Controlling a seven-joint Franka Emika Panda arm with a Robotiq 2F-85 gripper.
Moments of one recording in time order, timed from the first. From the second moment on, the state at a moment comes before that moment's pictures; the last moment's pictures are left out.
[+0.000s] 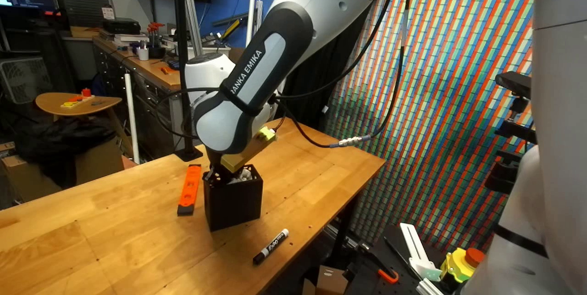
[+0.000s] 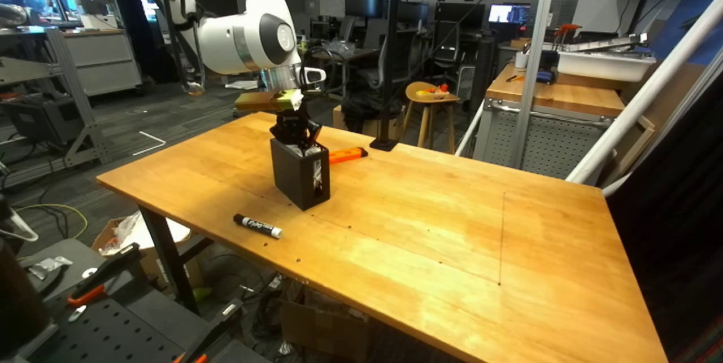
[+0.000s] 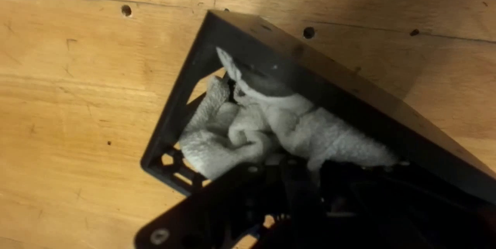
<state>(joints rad) 0.16 0.40 -0.04 -2.16 -0.33 2.52 0.26</state>
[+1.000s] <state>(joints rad) 0.14 0.42 -0.02 -2.20 -0.06 2.57 0.36</state>
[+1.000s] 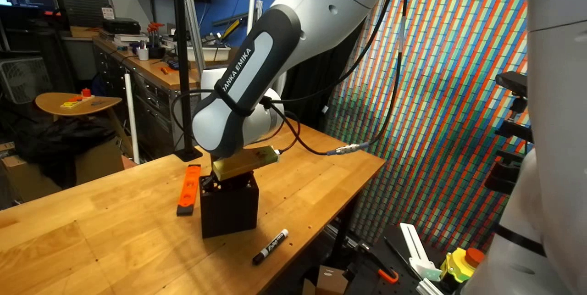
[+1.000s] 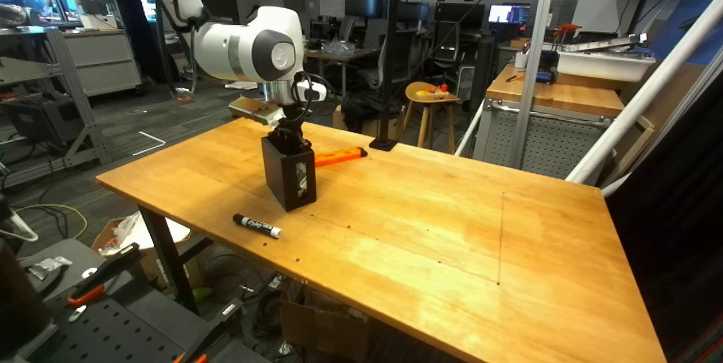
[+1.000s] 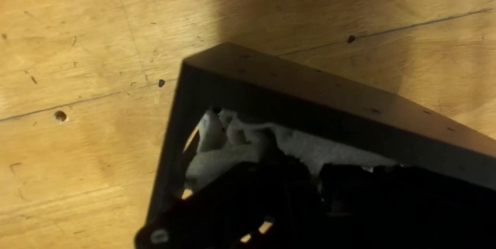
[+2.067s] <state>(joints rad) 0.15 0.39 -0.02 -2.20 -0.06 2.51 0.34</state>
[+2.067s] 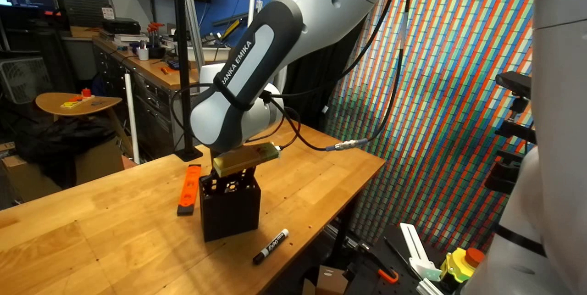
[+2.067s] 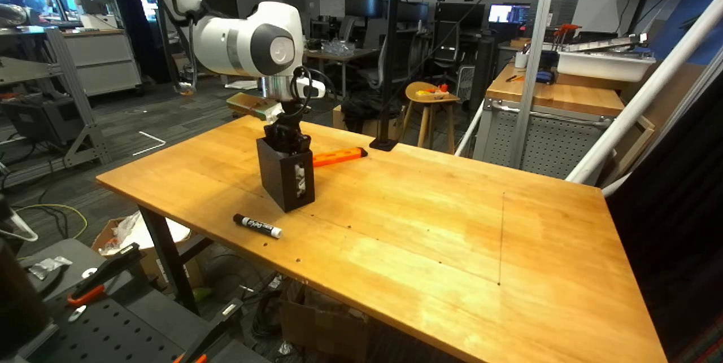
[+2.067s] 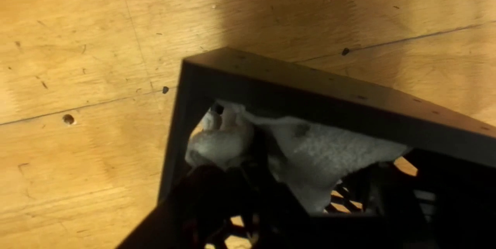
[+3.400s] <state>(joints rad) 0.19 0.24 0.00 -2.20 -0.24 2.35 0.38</state>
